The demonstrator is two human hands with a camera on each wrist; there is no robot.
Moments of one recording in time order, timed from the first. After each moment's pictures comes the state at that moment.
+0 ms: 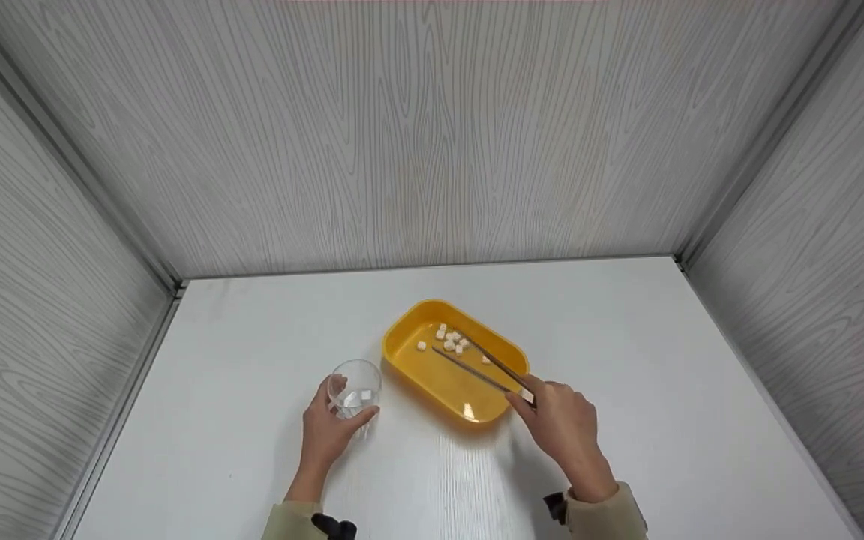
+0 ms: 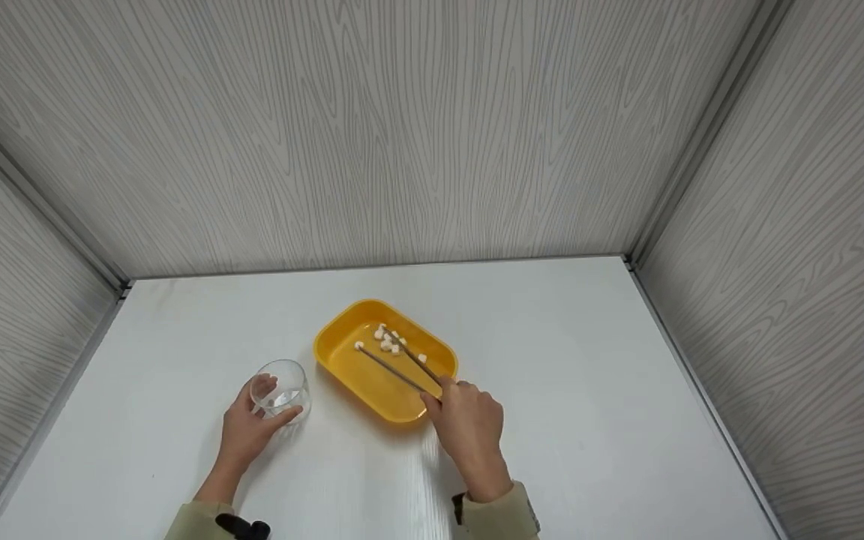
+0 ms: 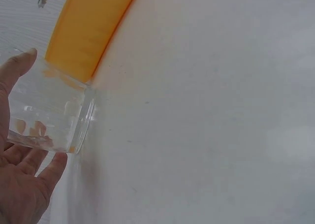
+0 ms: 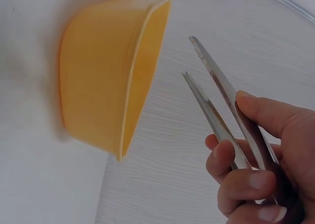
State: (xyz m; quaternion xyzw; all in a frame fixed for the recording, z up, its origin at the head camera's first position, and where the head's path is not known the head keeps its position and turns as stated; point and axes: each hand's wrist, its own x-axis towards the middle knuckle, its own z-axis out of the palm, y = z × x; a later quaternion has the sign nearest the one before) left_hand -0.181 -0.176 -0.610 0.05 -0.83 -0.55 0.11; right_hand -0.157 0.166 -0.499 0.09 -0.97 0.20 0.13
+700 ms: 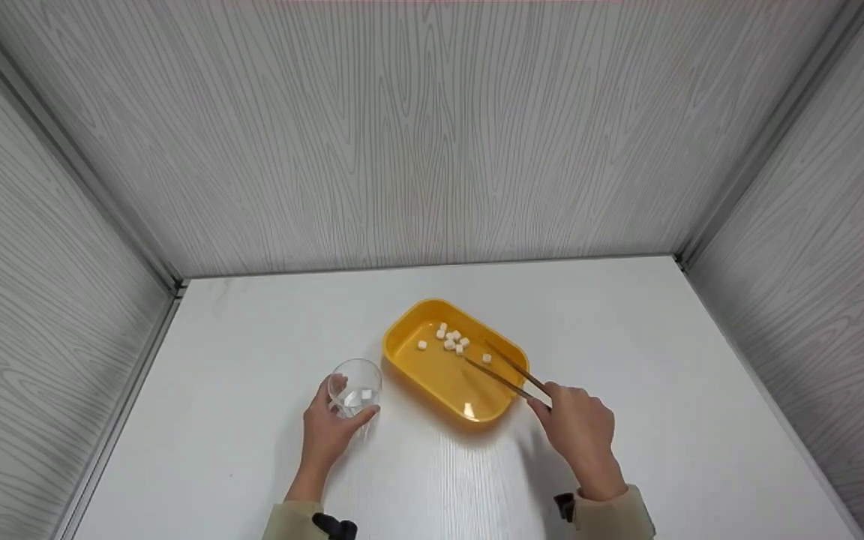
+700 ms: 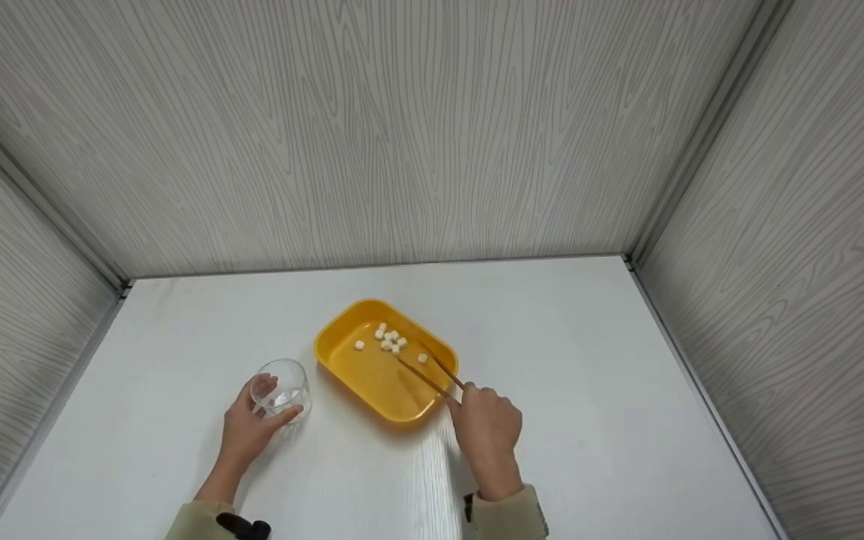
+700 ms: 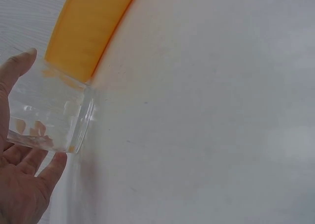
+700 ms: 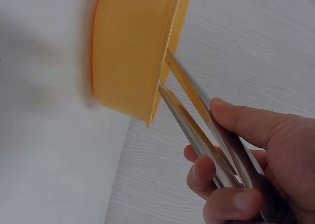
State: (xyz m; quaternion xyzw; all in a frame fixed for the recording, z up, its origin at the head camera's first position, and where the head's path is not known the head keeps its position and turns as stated) left_hand -0.180 -0.175 -0.610 0.07 -0.83 -0.55 0.10; right_hand -0.158 0.187 -0.510 0.03 -0.98 0.15 0.09
